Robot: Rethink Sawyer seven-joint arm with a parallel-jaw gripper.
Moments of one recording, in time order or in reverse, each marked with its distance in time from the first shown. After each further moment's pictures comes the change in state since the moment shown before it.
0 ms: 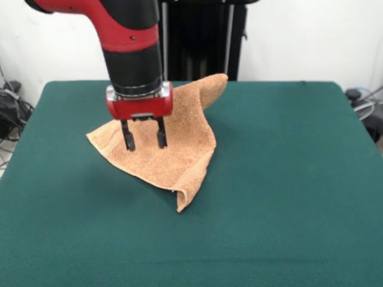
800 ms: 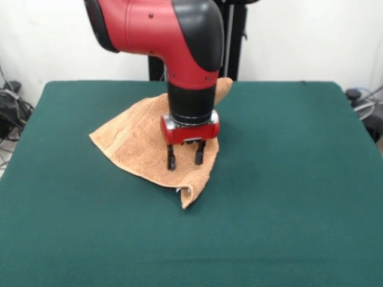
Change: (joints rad) arm 0.242 0.147 -0.149 -0.031 -0.104 -0.184 0.000
